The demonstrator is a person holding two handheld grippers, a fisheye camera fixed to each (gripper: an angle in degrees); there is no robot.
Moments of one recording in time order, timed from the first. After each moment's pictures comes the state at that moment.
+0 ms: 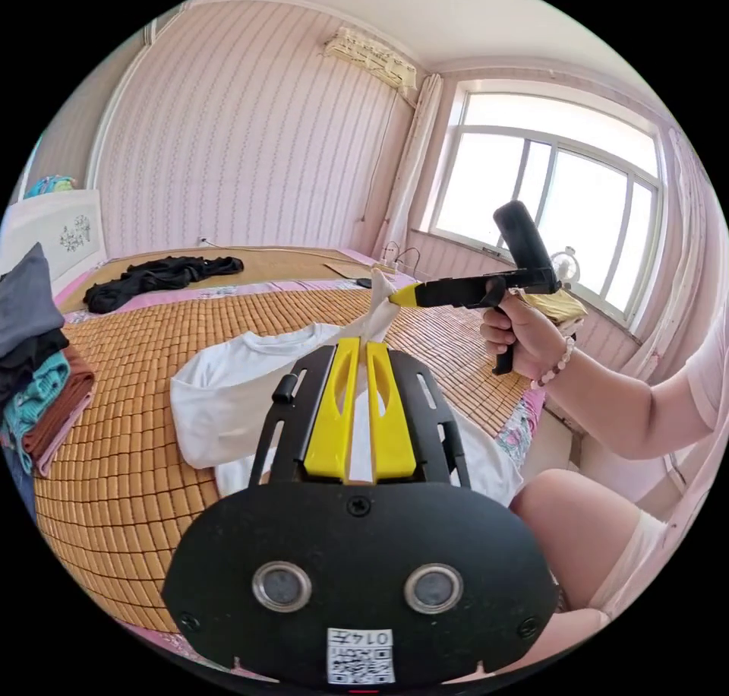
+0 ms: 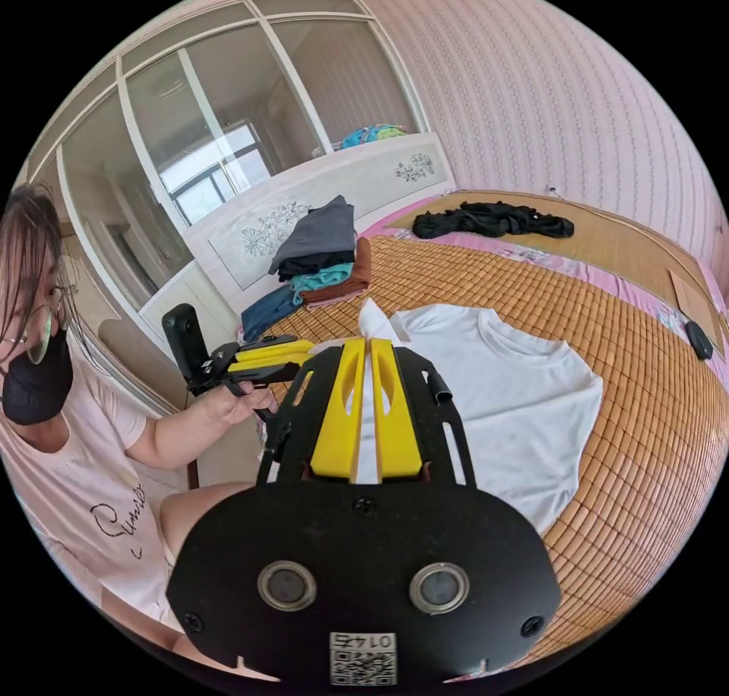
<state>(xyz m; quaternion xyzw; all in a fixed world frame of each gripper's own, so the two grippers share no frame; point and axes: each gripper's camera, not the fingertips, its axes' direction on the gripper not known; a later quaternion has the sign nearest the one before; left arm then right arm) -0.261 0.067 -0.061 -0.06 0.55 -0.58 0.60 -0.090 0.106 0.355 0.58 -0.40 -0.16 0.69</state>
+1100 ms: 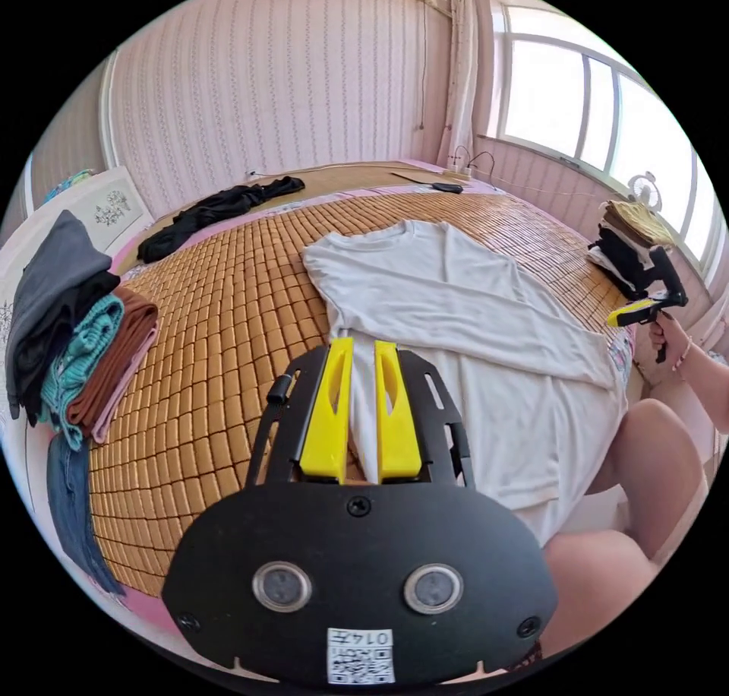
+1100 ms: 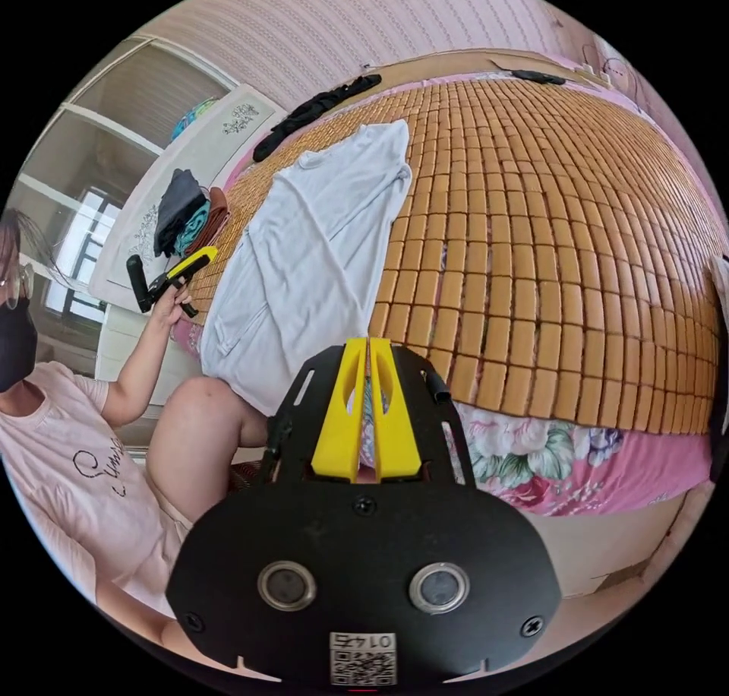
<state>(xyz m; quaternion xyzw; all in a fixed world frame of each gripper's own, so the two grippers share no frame) -0.122 0.053 -0.004 -0.23 0.57 -0.45 0.65 0.034 0.151 0.552 0.39 -0.45 0.03 0.80</state>
